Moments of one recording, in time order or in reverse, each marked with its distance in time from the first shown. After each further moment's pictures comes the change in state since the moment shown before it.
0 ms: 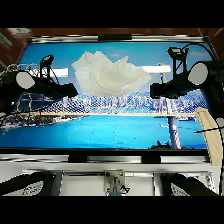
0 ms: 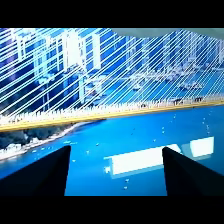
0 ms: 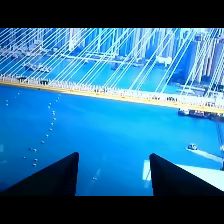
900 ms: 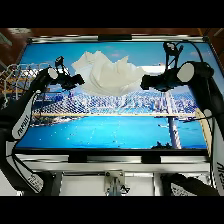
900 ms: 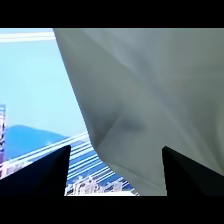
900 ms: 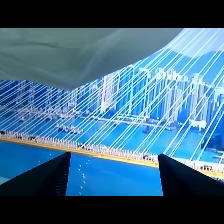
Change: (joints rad) left arm 0.093 -0.622 0.398 -0.102 0.259 -0.013; right arm -0.004 -0.126 0.000 0.118 -0.280 -0.004
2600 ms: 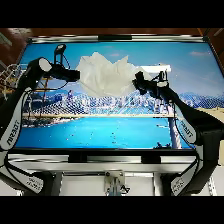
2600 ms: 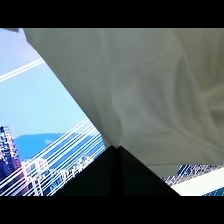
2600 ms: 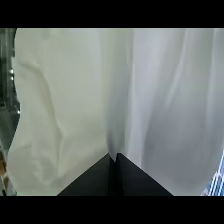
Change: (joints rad) left arm -0.029 0.191 0.018 0.062 -0.159 0.298; right arm -0.095 -0.536 0.002 1.090 -0.565 -0.225
